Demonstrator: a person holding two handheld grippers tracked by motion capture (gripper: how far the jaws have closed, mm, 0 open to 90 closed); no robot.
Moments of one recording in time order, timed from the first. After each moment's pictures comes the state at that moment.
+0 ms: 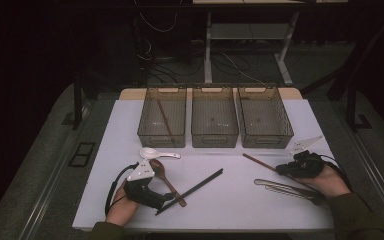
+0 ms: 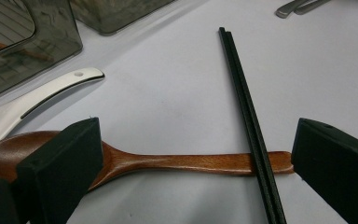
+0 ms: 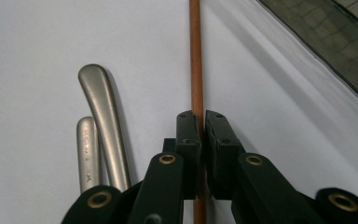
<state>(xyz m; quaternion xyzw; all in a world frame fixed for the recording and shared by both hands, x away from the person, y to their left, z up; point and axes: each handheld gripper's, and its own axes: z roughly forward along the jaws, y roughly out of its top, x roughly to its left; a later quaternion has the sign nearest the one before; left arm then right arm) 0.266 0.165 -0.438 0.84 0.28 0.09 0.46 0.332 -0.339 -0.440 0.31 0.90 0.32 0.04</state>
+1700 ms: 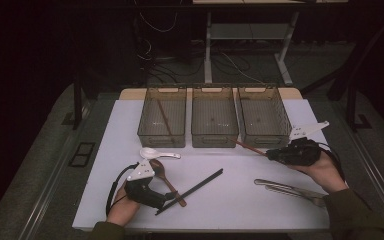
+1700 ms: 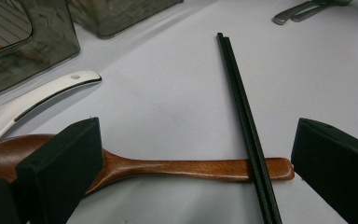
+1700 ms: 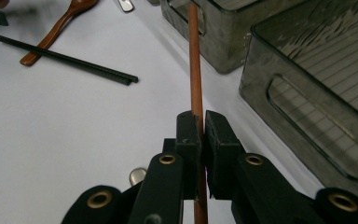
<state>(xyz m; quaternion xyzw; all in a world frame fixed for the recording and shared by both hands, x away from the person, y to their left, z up) 0.267 0.163 -0.439 0.83 0.29 0.09 0.47 0.339 -0.310 -0.387 0.28 0.87 0.41 0.06</state>
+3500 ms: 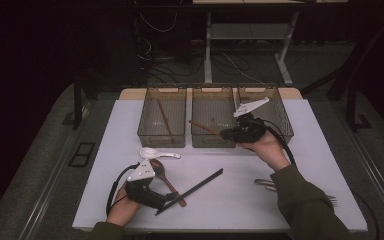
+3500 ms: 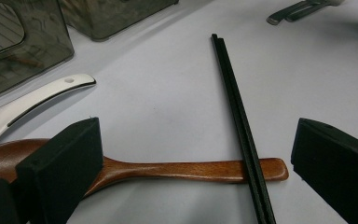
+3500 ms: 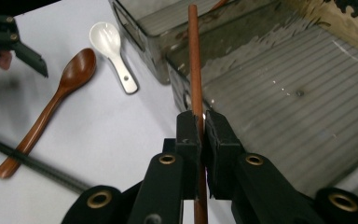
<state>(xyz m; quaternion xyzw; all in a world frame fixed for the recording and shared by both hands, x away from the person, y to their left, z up) 0.266 0.163 -0.438 0.83 0.28 0.09 0.47 0.394 -0.176 -0.361 0.29 0.86 0.41 0.06</state>
